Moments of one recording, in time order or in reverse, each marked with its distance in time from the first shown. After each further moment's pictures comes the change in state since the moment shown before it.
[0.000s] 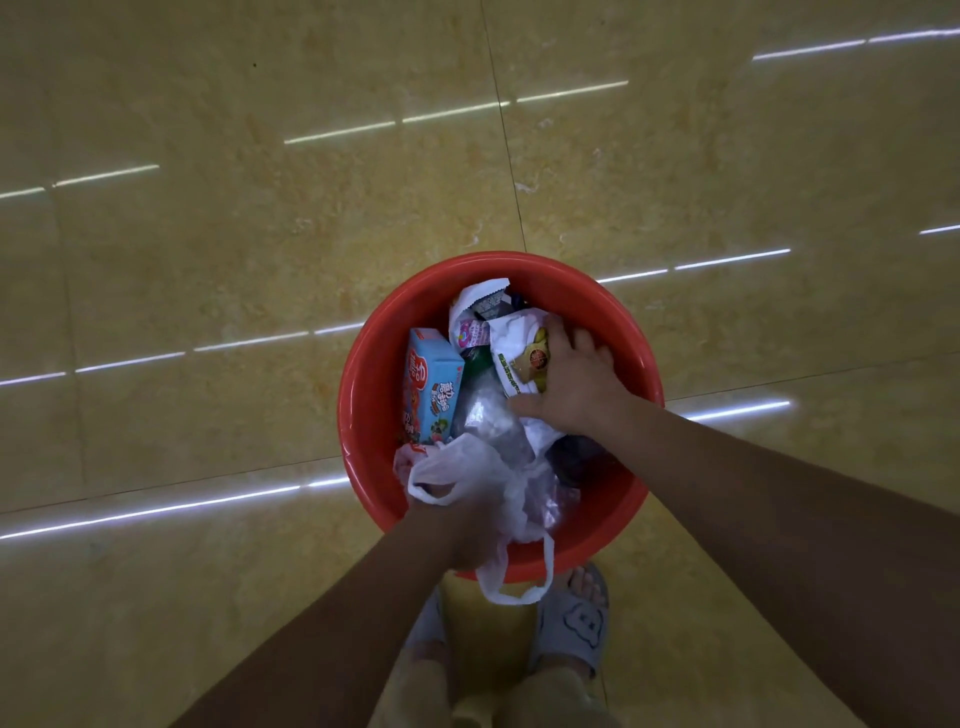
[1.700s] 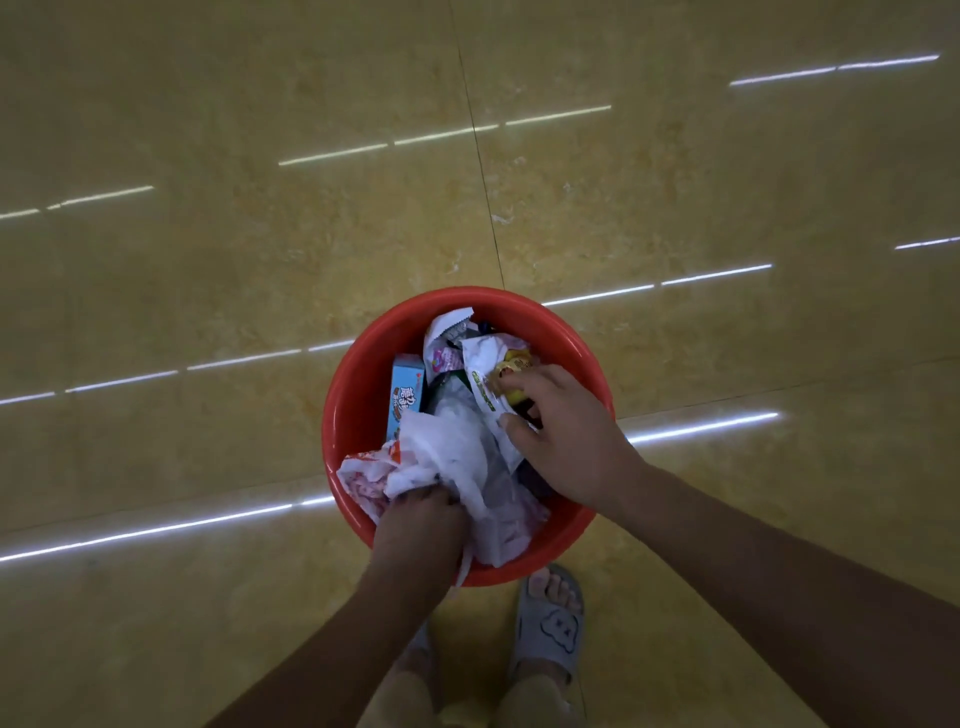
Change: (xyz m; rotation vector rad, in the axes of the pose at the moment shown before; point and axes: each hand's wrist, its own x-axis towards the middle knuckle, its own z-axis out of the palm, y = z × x) left_hand -0.056 0.032 -0.018 0.012 0.054 -0.243; right_hand -0.085 0.009 -0.034 0.263 0.239 -0.396
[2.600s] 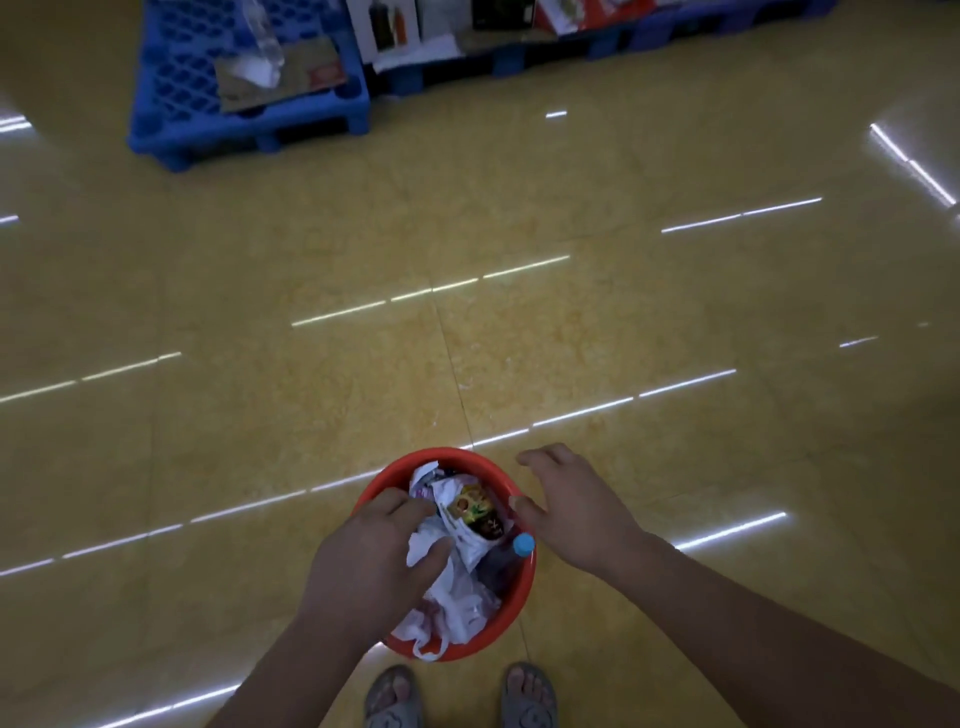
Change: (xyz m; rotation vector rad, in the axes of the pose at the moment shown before) left_hand -0.169 0.084 -0.240 -0.150 0.669 0.068; right_hand -0.096 -0.102 -0.202 -0.164 0.060 0.083
